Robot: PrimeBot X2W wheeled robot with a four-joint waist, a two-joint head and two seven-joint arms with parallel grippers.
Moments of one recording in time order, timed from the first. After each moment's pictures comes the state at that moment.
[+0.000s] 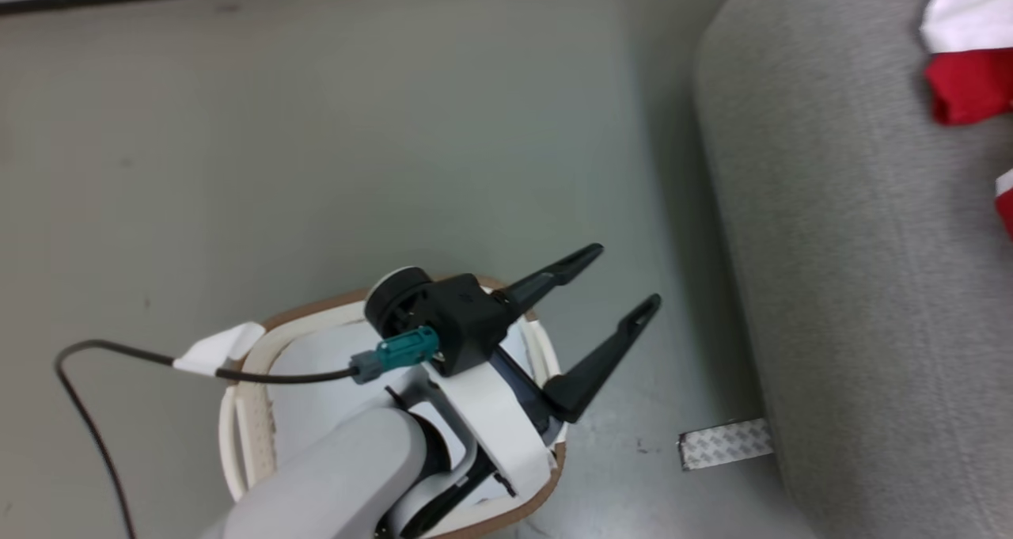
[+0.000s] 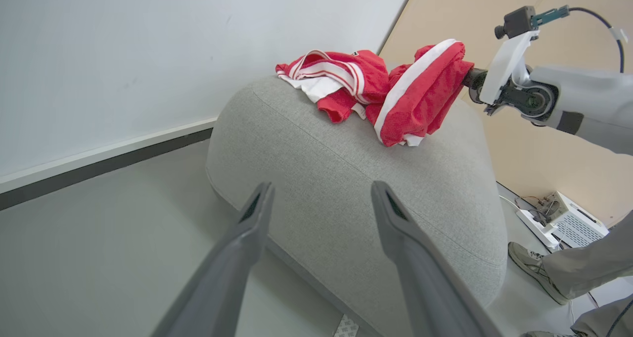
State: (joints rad) left arm -0.67 0.33 -0.86 -0.06 -0.59 -0.03 -0.02; right arm -0.64 -0.65 -0.06 0.60 0.52 0.13 -0.02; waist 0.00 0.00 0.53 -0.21
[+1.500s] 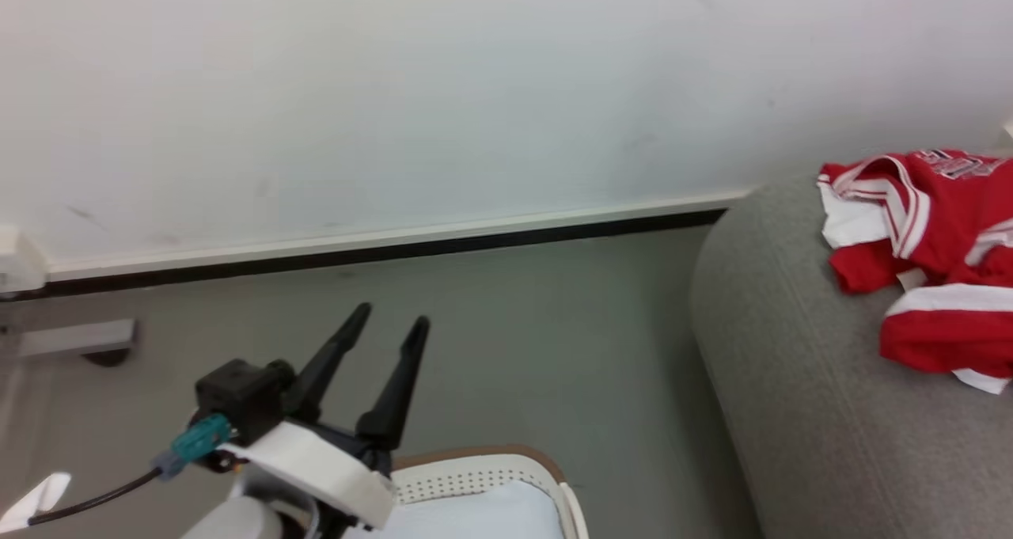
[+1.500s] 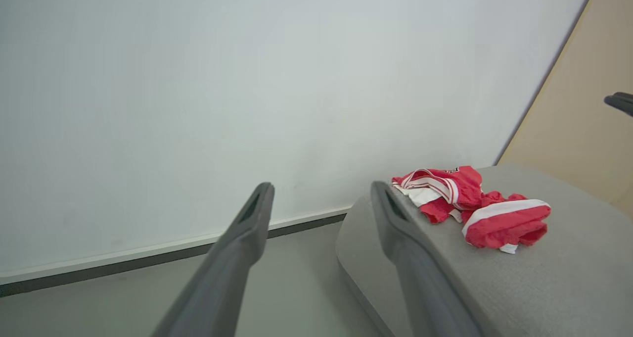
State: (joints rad) left arm -0.34 0.48 -0.66 -0.05 -0.75 0.16 -0.22; right arm -0.43 -0.71 0.11 0.09 0.63 0.13 0.23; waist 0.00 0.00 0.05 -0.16
